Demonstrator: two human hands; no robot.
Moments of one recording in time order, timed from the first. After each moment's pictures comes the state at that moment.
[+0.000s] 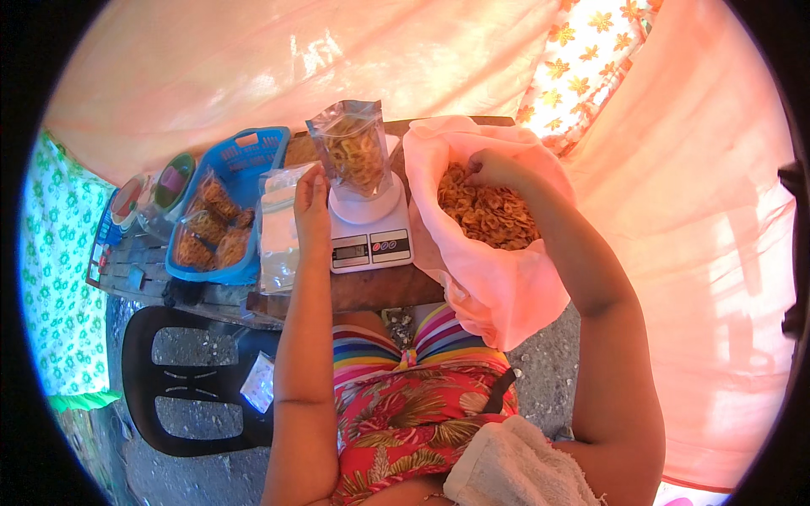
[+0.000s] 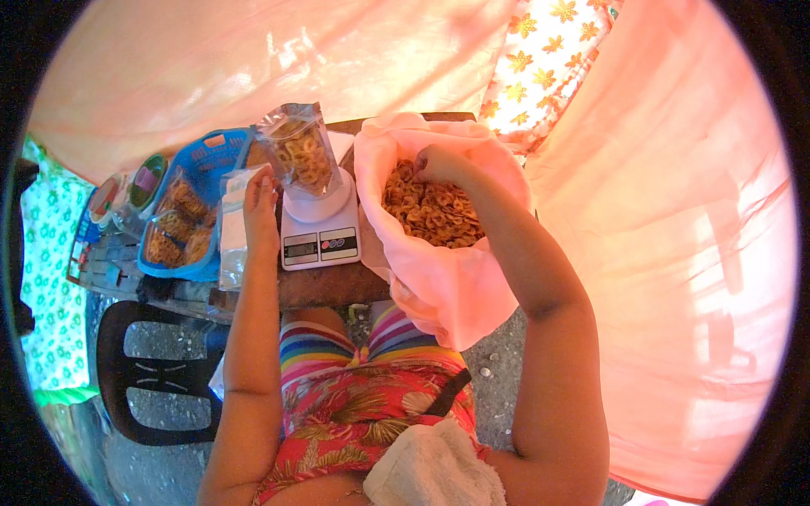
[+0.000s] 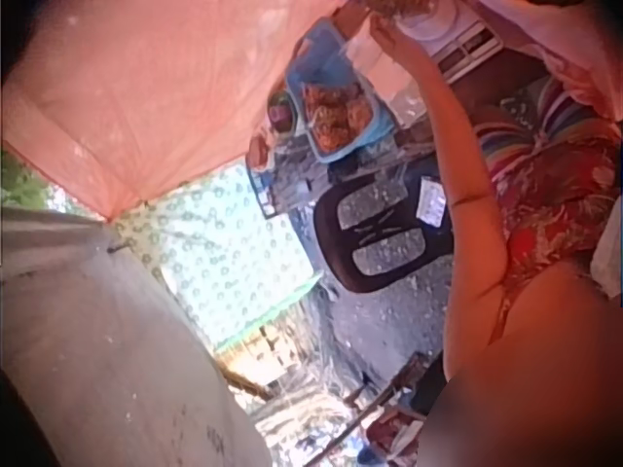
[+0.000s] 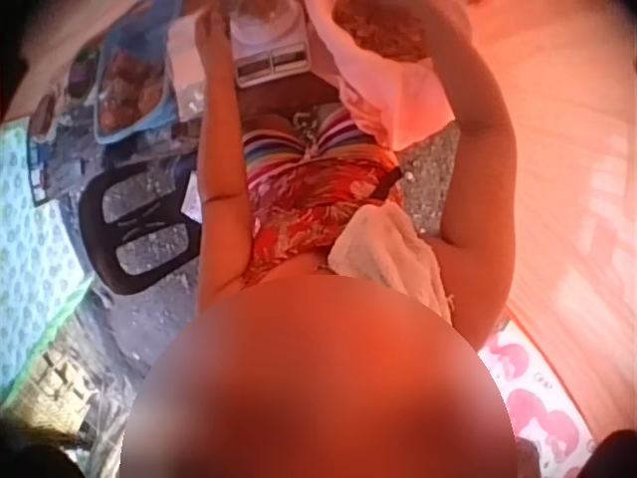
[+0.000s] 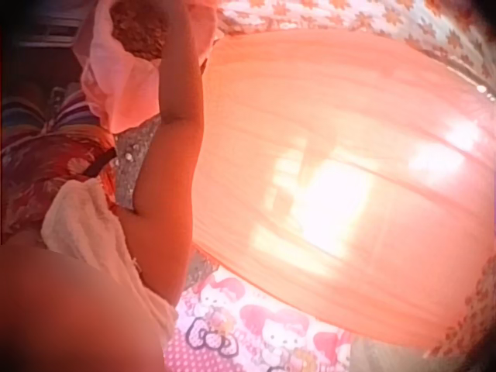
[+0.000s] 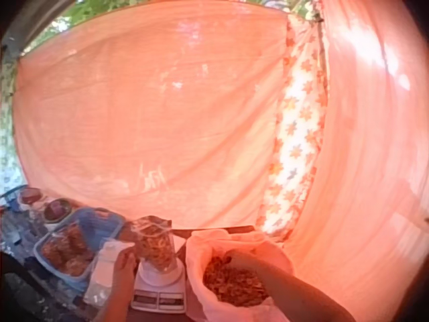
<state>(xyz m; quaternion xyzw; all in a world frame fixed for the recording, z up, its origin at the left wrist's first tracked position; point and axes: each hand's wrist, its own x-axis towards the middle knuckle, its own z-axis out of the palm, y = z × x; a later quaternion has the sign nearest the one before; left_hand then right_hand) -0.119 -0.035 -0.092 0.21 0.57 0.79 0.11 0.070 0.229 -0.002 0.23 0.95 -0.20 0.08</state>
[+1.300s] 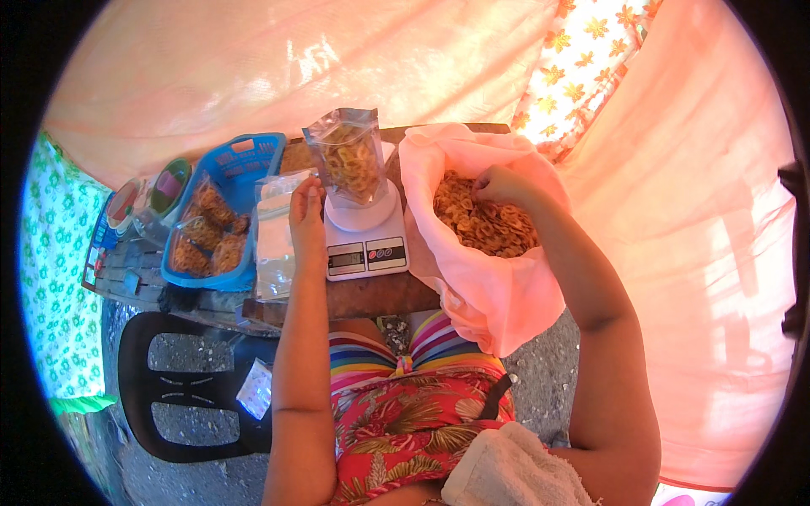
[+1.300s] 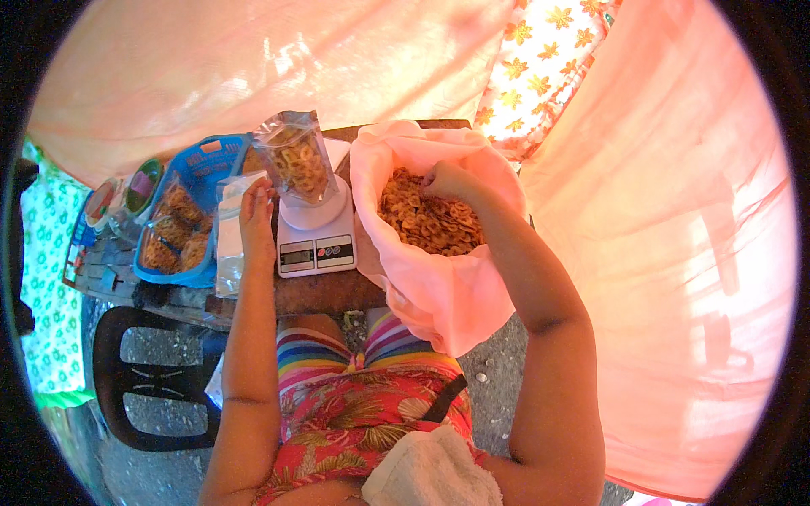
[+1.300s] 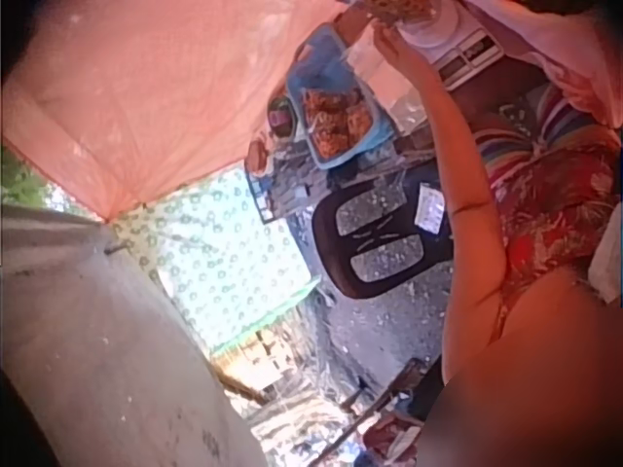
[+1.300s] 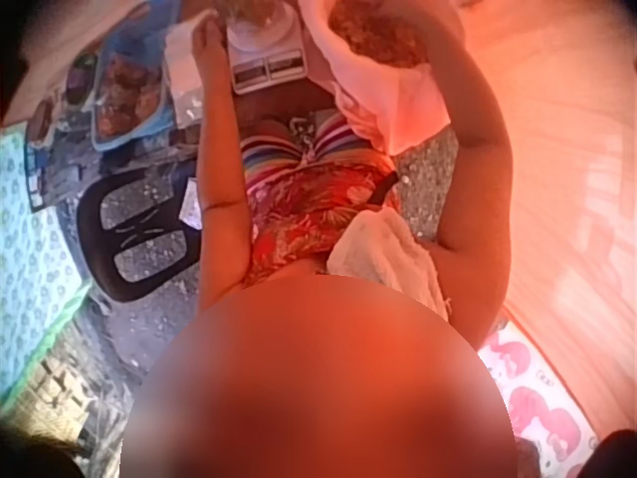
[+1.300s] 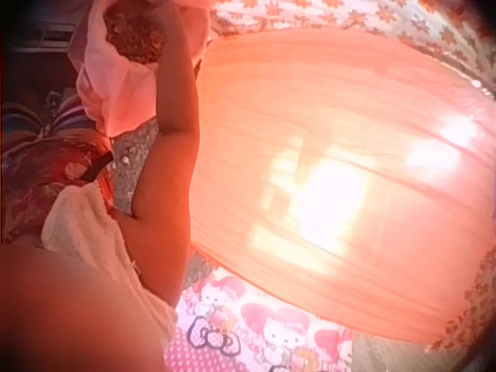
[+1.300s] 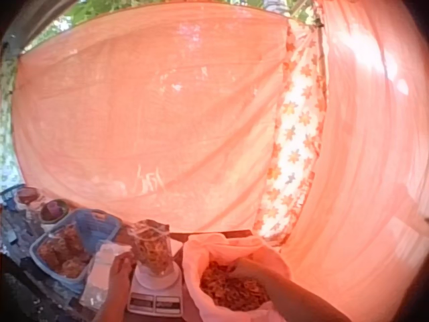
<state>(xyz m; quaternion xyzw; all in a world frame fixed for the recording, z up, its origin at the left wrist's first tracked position) -0.116 -0.040 -0.094 0.20 0.57 0.79 0.12 0.091 0.235 -0.016 0.30 0.91 -0.28 0.07</state>
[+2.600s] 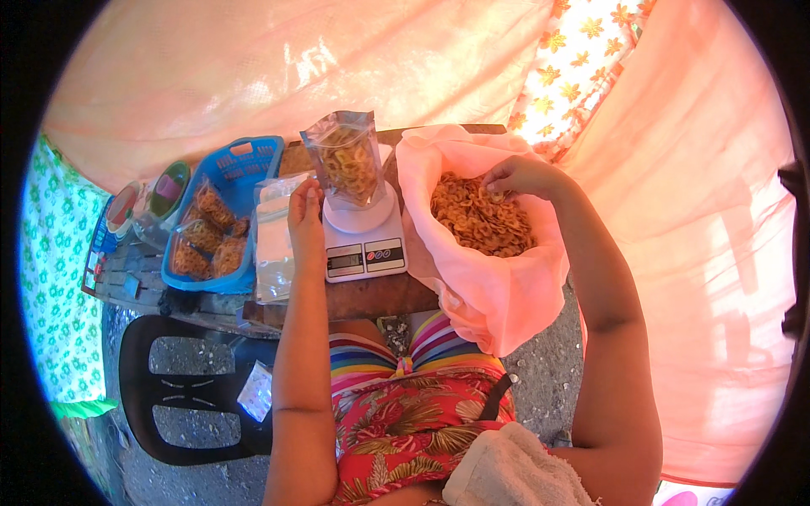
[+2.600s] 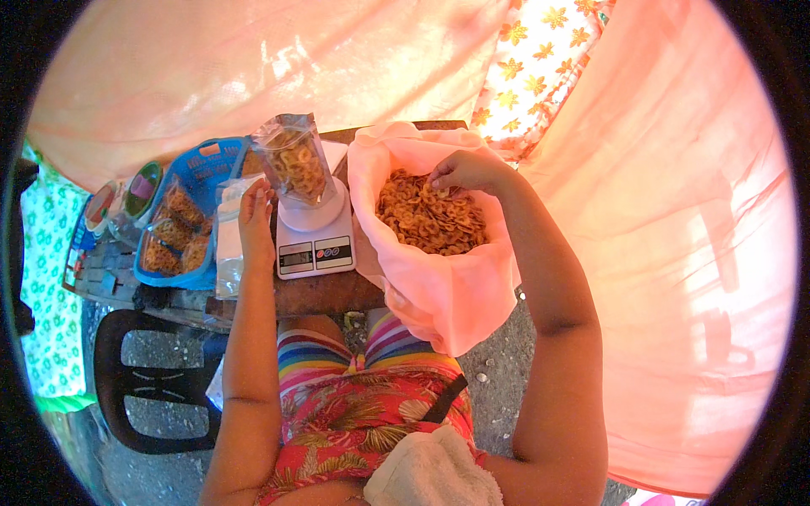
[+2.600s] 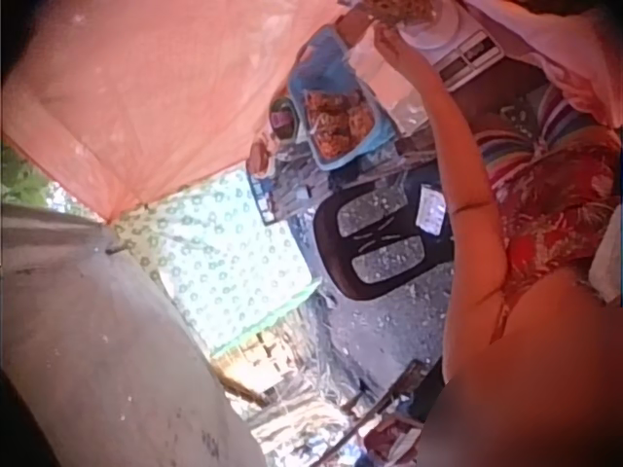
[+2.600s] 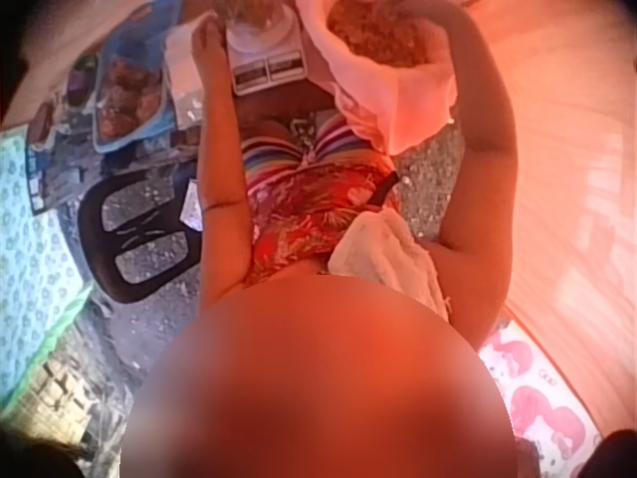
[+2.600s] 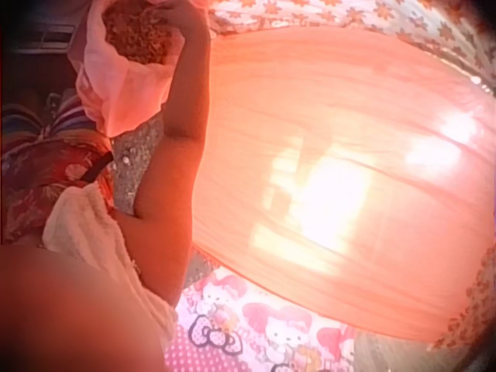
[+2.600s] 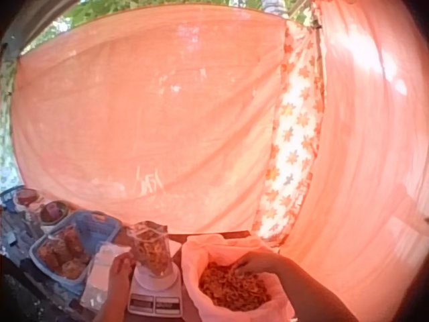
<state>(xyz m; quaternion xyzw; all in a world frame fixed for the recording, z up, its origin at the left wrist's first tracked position) -0.114 -0.038 -0.089 0.19 0.54 0.81 0.12 0.122 0.253 0.020 0.29 0.83 -0.47 0.09</state>
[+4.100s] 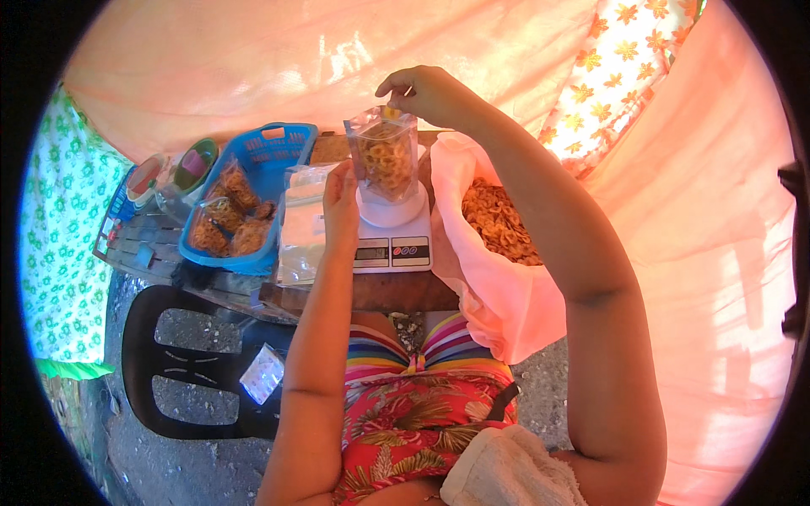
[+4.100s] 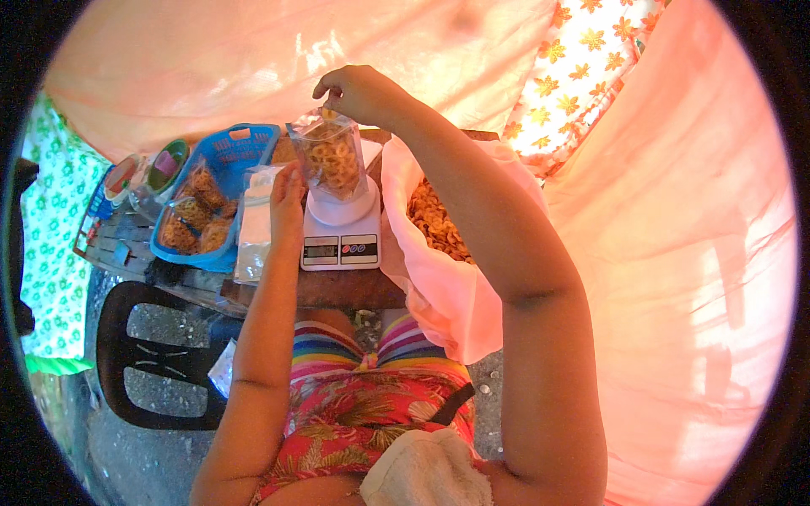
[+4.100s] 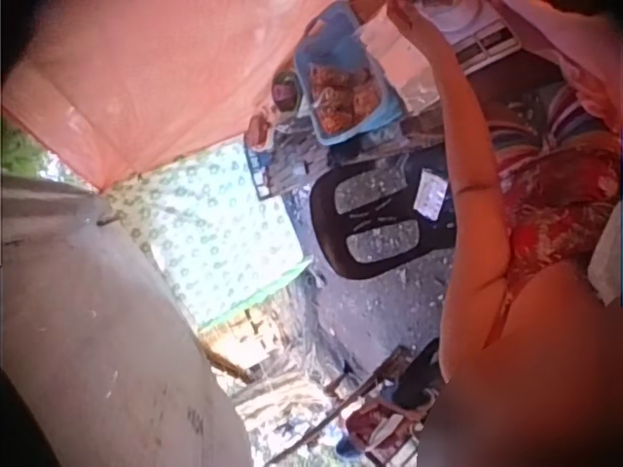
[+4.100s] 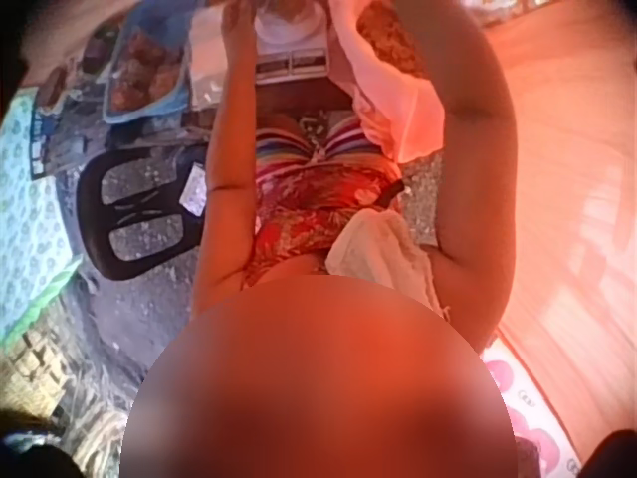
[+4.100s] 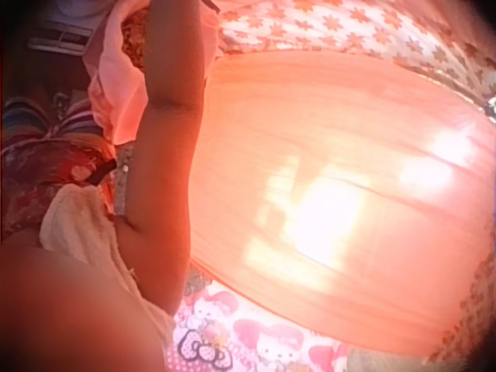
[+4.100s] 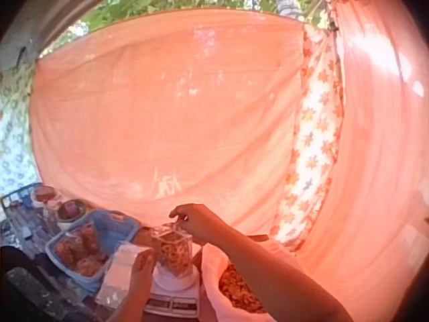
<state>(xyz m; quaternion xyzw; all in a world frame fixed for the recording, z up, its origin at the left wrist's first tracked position) -0.128 -0.024 -0.097 0.21 0.52 0.82 0.11 -0.057 0.146 0.105 0.00 0.95 -0.23 -0.20</state>
